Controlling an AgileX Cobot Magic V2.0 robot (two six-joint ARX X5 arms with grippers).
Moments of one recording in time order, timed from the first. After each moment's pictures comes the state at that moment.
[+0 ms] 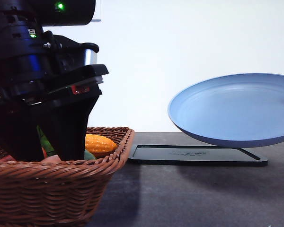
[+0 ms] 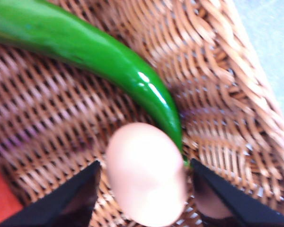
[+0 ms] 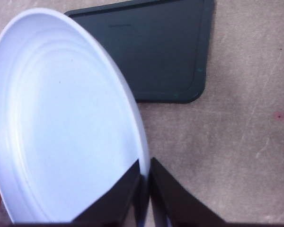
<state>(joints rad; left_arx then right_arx) -0.82 1.42 0.86 -0.67 0.08 -0.33 0.04 0.87 0.62 -0.51 -0.38 0.24</state>
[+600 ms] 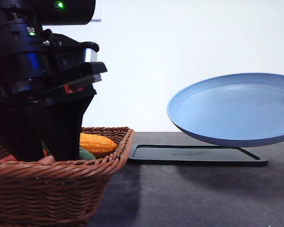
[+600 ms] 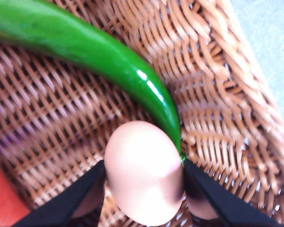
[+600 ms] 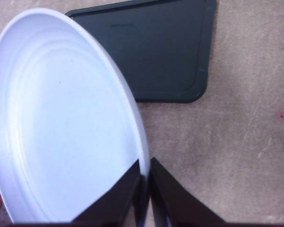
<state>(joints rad) -0.81 1.42 0.88 -0.71 0.07 -0.32 0.04 0.87 0.62 -0.51 -0.39 0.24</state>
